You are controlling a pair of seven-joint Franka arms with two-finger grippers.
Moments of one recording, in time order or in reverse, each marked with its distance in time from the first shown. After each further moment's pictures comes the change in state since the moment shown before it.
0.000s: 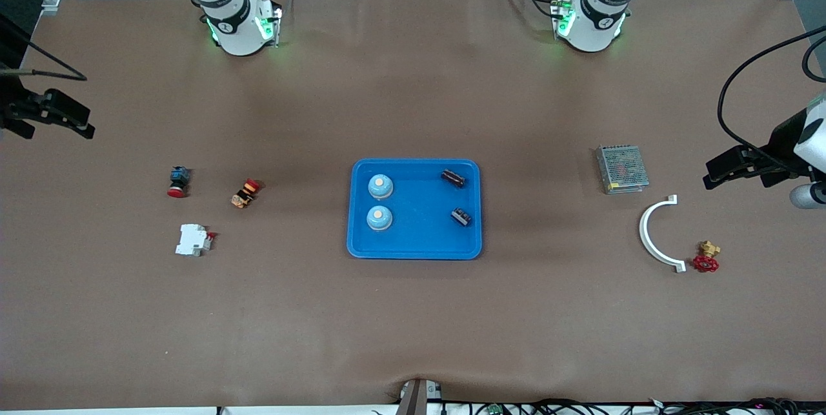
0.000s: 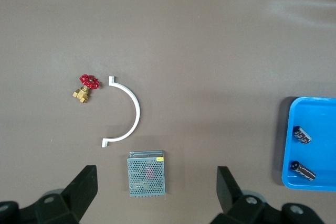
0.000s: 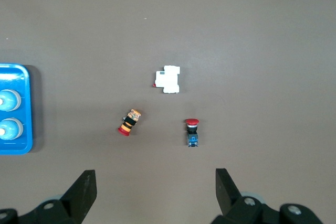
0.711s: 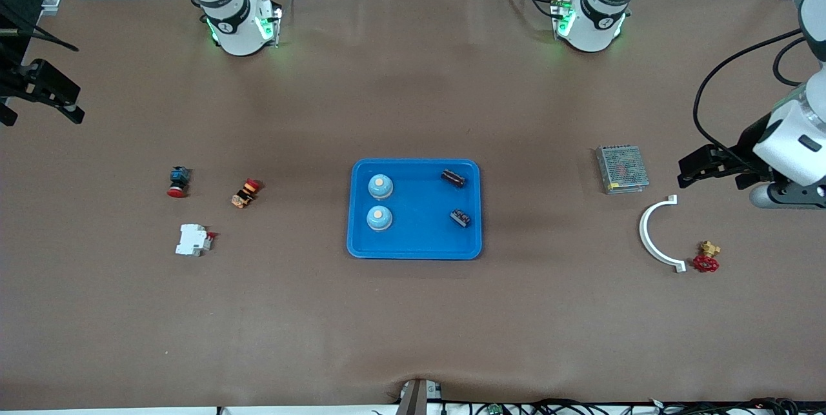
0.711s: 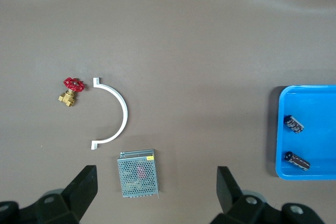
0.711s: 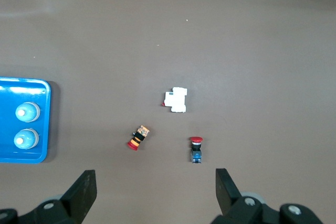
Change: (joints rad) left arm -0.109 0.006 0.052 -0.002 0.000 0.000 0.006; right arm 0.043 -0.016 0.000 0.078 -0.003 0.005 0.000
